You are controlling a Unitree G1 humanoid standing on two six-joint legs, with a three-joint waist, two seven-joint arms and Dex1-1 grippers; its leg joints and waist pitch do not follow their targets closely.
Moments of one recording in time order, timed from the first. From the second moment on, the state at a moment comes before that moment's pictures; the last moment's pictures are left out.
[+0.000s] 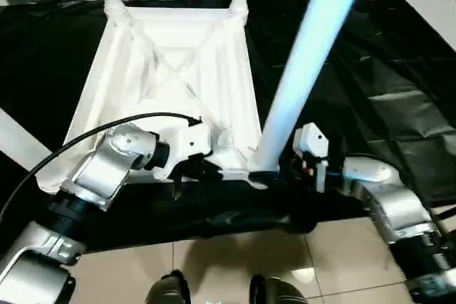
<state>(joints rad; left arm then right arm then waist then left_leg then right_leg) -0.63 0.50 -0.36 0.27 0.00 0.33 -1.18 -0.40 -0.34 0.16 0.28 0.24 0.17 0.90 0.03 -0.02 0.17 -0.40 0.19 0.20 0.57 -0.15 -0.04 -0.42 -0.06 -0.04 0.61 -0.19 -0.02</state>
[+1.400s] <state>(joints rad) -0.62 0.50 -0.34 0.28 0.03 0.25 -1.12 -0.42 -0.42 0.13 0.23 0.20 0.15 0.86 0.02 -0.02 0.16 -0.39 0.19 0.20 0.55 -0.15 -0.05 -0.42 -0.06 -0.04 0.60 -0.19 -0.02</state>
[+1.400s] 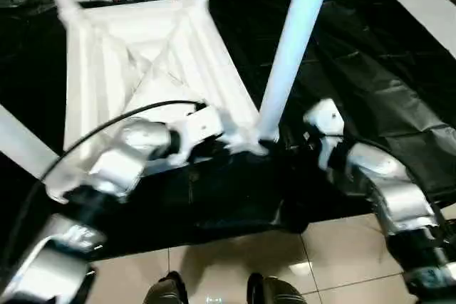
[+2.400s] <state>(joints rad) -0.58 0.56 -0.34 0.22 -0.01 0.26 -1.24 -0.47 -0.40 0.23 0.32 0.22 0.10 1.05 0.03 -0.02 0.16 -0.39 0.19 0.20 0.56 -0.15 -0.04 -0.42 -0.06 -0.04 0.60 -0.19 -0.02</state>
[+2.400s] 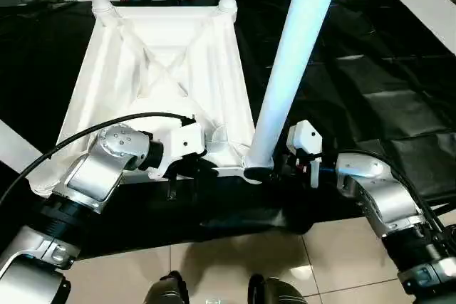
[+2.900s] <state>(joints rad) -0.63 0.45 -0.32 0.33 0.00 0.30 -1.11 -0.46 -0.29 0.14 0.38 0.21 0.13 0.83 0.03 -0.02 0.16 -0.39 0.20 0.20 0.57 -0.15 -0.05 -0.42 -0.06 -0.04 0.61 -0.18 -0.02</state>
